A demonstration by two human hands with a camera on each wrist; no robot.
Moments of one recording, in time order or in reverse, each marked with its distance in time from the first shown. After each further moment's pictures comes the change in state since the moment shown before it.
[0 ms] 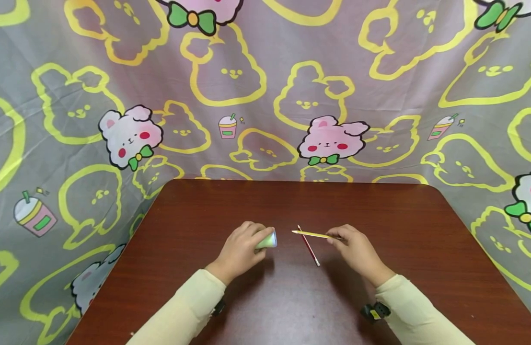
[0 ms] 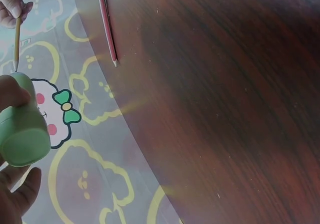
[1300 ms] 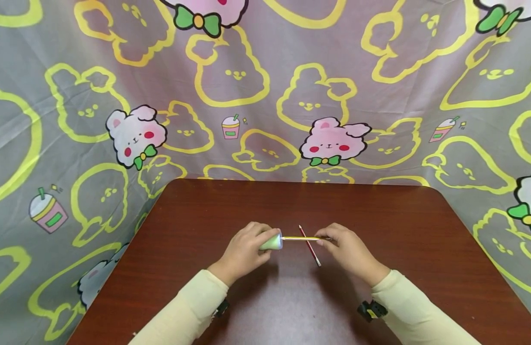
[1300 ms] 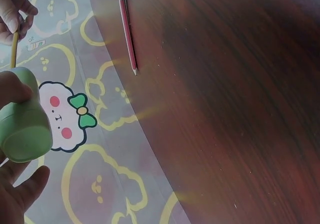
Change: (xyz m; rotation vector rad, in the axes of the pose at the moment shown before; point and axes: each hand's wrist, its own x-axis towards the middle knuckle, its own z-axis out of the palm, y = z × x) left_hand 0.003 0.011 -0.009 -0.085 0.003 0.003; right_hand 0.002 -0.028 -0.001 -0.015 -0.081 -0.168
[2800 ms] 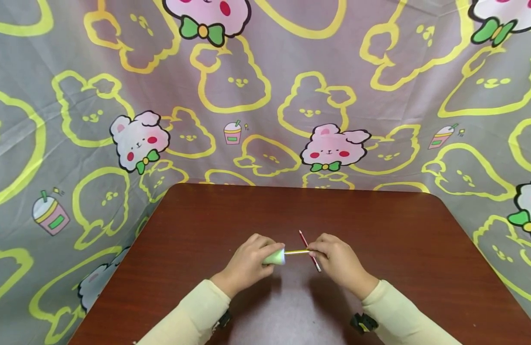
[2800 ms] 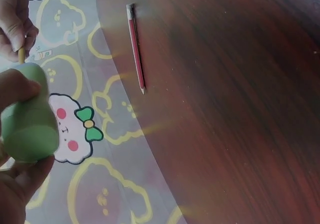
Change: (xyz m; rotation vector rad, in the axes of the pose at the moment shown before) left_hand -0.005 0.019 0.000 -0.022 -0.001 0.032; right_hand -0.006 -0.012 0.022 -0.138 0.167 -0.277
